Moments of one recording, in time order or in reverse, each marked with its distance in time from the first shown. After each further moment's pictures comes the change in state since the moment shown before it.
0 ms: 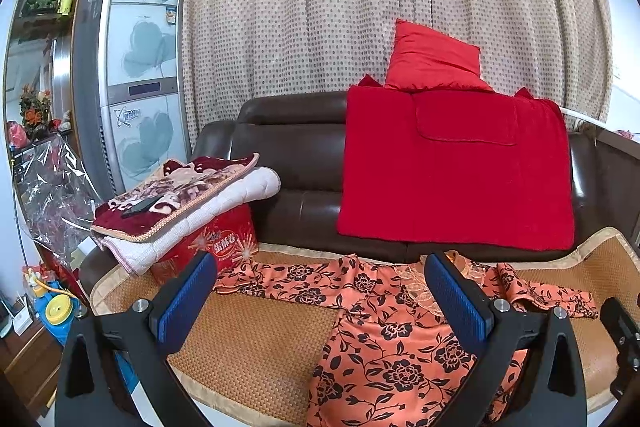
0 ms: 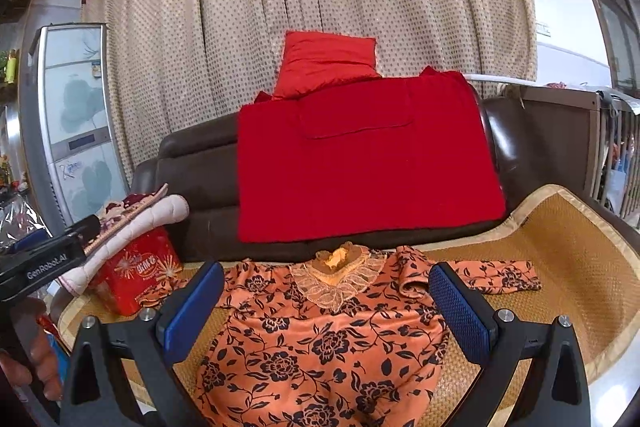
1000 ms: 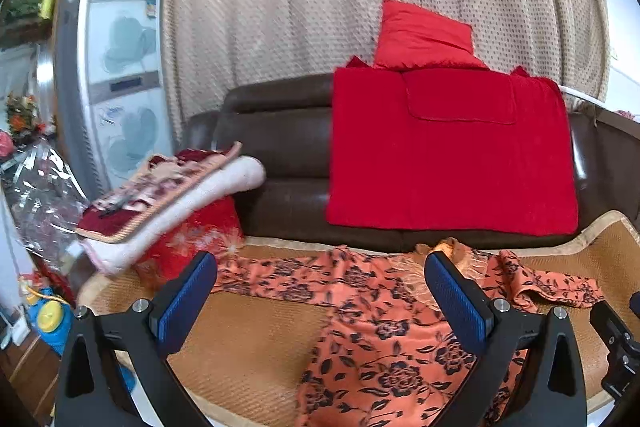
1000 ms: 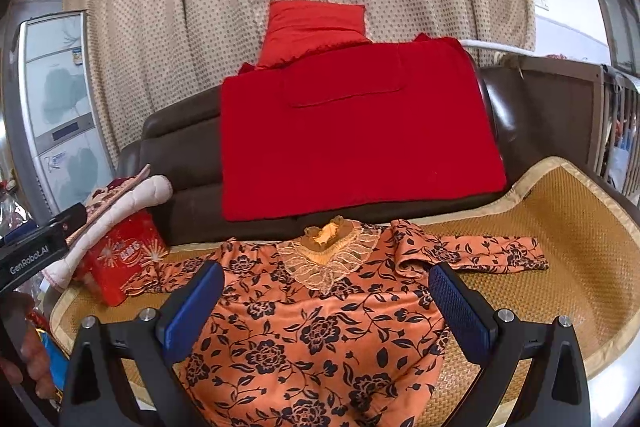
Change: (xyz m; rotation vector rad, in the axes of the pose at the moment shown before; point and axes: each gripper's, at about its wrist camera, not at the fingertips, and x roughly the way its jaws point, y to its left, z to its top) left arm 0.058 -0.031 -0.005 0.069 0.052 -0.023; right arm 0.055 -0.023 -0.011 0.025 0.096 -0.030
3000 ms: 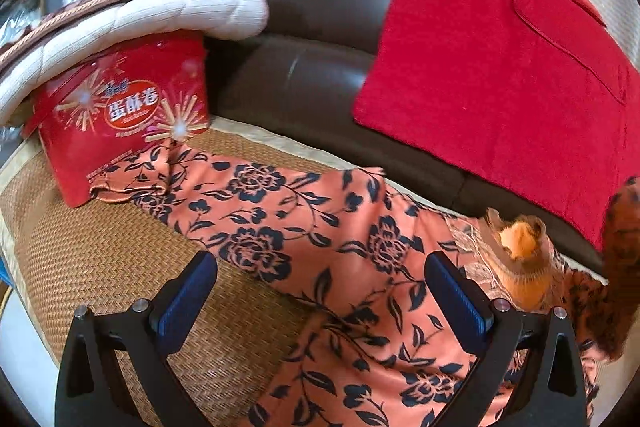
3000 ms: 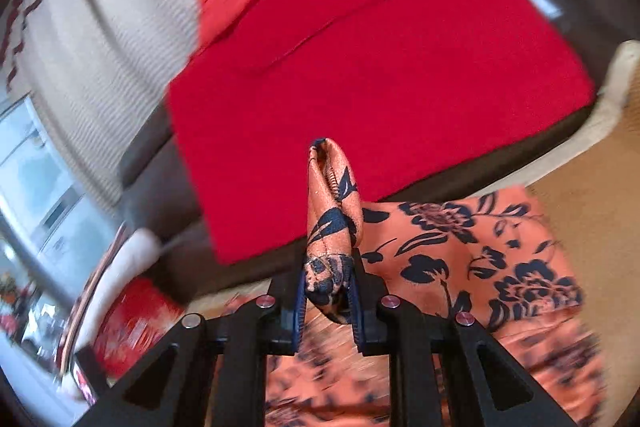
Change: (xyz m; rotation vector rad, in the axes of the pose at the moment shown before) left arm 0.294 0.024 -0.096 -0.294 0.345 0.042; right arm 0.331 -0.027 0.060 0.316 0.155 0.190
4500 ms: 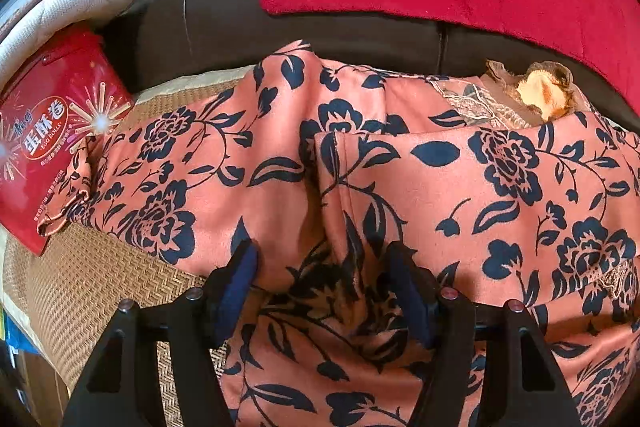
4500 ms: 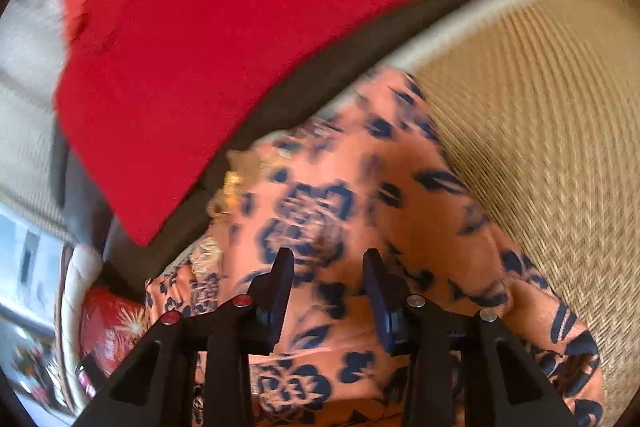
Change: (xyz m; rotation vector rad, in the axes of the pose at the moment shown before) left arm 0.086 -0.071 -0.038 0.371 0.264 0.046; right arm 0.066 -0.160 -0.036 0.256 0.231 -0.124
